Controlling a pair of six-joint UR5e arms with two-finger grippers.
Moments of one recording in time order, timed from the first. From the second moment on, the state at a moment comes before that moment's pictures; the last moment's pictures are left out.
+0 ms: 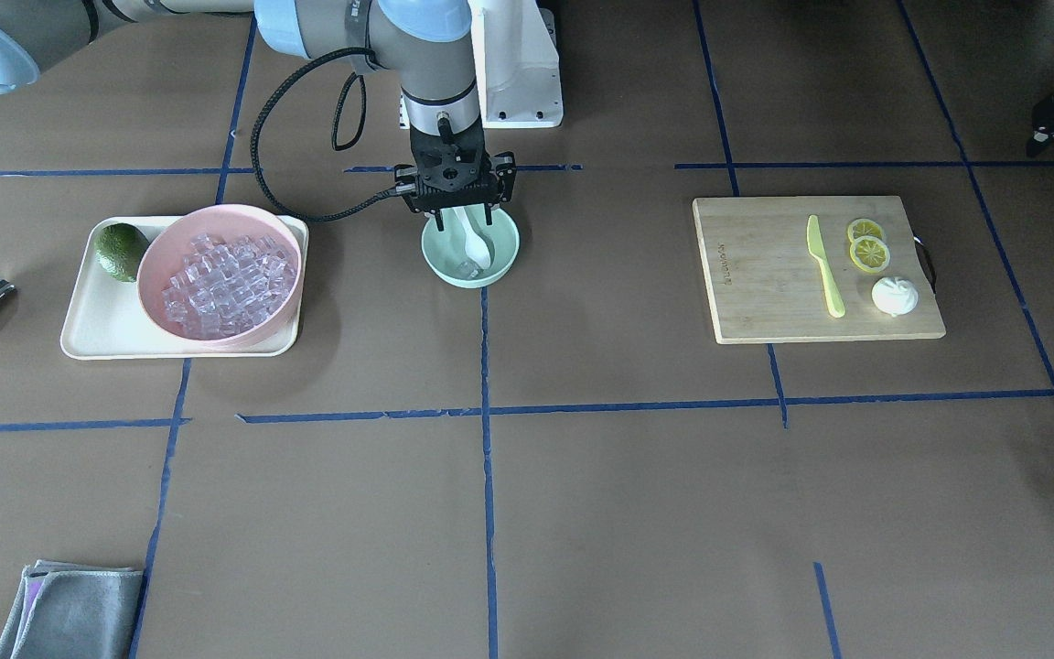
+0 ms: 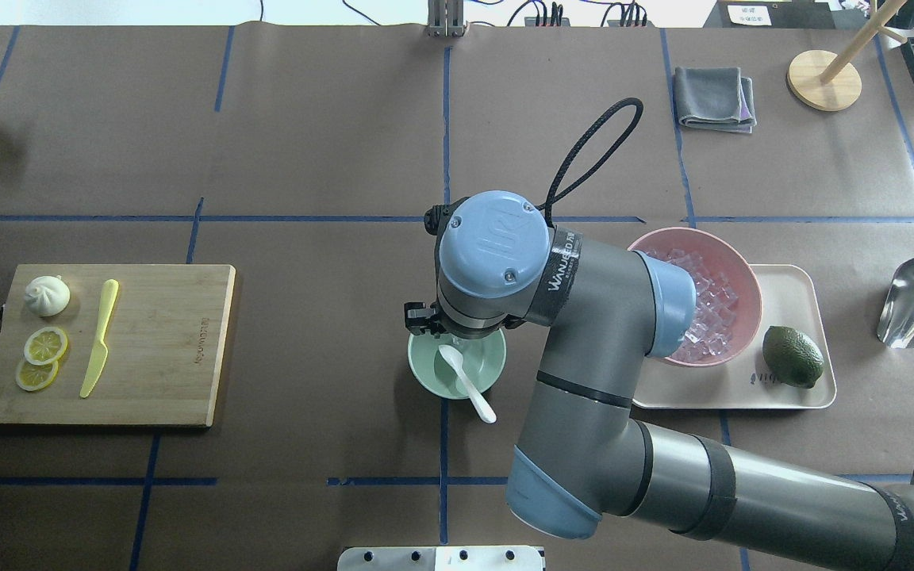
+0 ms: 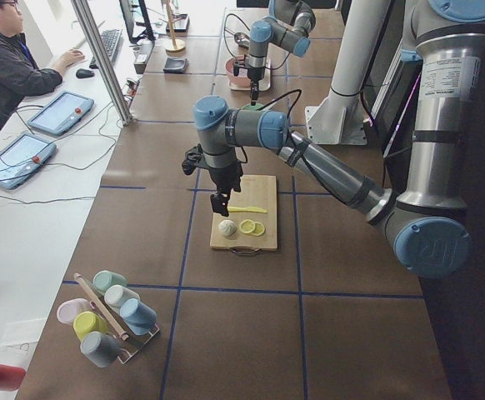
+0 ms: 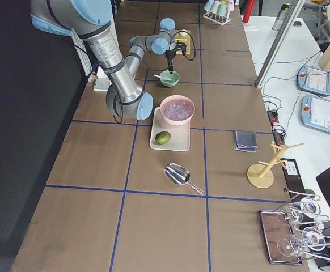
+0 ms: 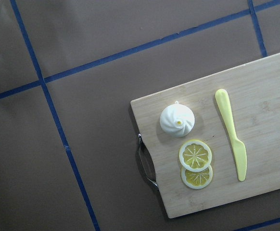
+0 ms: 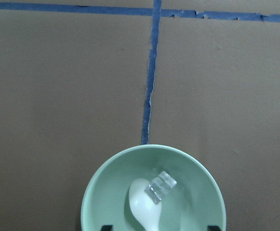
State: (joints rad) left arm -1.36 -1.59 -2.10 -1.07 -2.29 0.12; right arm 0.44 -0.83 1.77 -1.69 1.81 1.20
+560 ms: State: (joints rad) left arm -1.43 -1.56 -1.99 -1.13 -2.30 0.21; right arm 0.56 -0.93 1.97 -1.84 1.86 1.10
